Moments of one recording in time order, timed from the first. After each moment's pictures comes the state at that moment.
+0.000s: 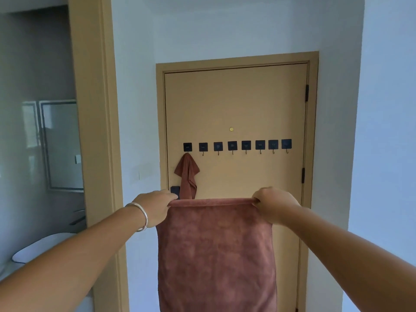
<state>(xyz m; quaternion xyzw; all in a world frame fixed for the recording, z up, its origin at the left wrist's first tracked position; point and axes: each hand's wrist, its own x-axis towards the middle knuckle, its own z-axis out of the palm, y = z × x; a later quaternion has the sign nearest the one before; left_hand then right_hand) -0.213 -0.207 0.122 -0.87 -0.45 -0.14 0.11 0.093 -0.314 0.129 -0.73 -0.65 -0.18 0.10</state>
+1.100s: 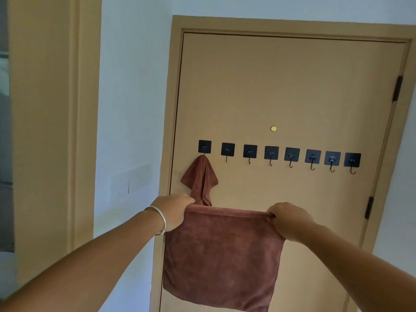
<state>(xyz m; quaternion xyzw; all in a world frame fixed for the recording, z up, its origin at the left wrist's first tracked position) -0.184 0.203 0.089 -0.89 -0.40 -0.21 0.06 0.113 0.083 0.108 -0.77 -0.62 -0.16 0.04</state>
